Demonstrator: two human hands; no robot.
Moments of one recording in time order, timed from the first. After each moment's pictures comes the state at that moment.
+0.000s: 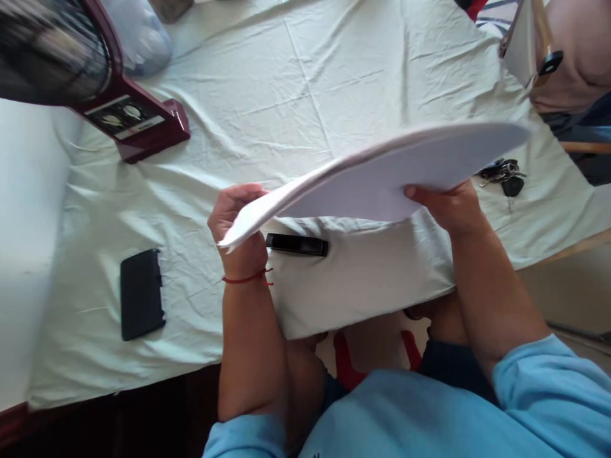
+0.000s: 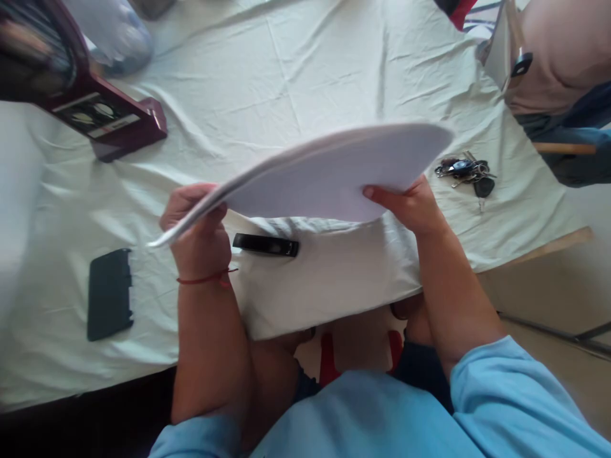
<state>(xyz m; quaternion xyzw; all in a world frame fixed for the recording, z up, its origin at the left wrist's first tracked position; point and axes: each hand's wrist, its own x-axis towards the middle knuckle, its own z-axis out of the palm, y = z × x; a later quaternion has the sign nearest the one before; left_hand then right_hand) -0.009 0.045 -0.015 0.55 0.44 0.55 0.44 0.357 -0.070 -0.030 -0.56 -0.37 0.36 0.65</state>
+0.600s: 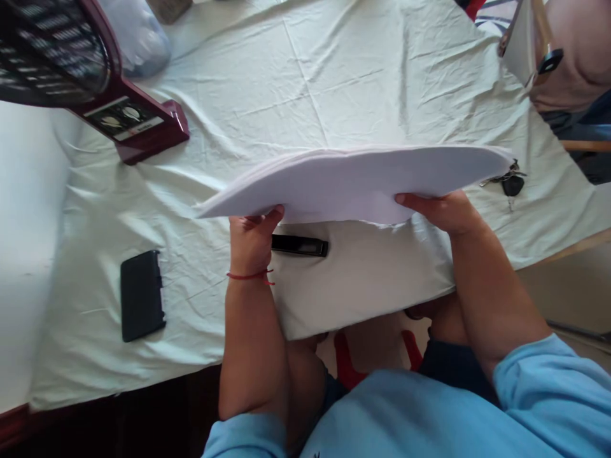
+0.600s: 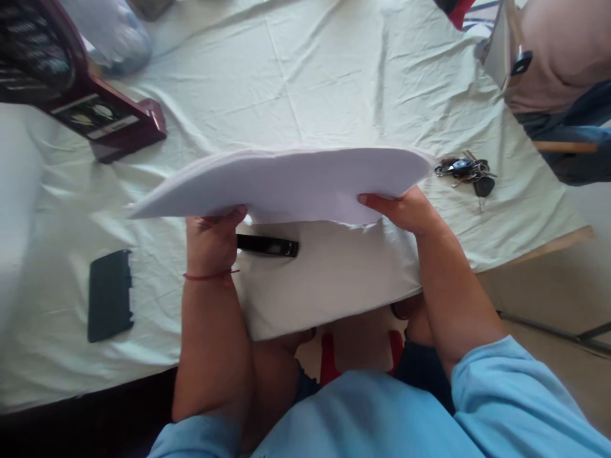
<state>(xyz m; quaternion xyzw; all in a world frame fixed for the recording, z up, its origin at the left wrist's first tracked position) -0.001 0.044 -0.028 0.55 0.45 0.55 0.44 0.358 -0.071 -0.030 -0.59 -0.39 0.38 0.60</state>
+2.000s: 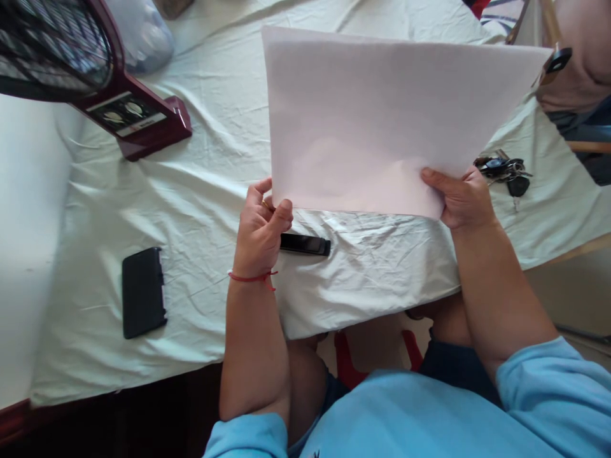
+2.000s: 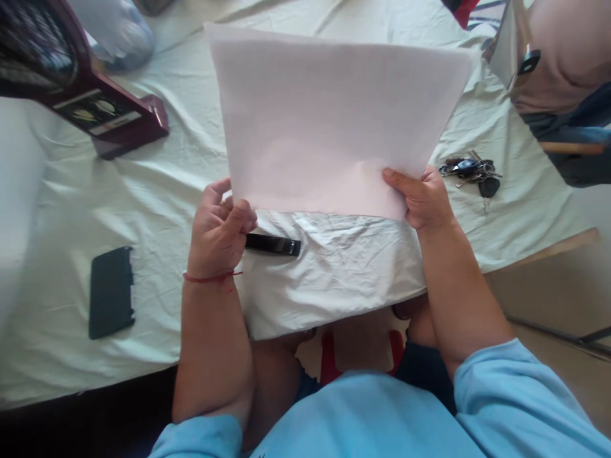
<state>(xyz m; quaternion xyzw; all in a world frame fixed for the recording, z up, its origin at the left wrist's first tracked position) 0.001 0.039 -0.015 0.55 0.38 0.49 0.56 0.357 -0.057 -0.024 -0.56 -0.28 0.37 0.68</state>
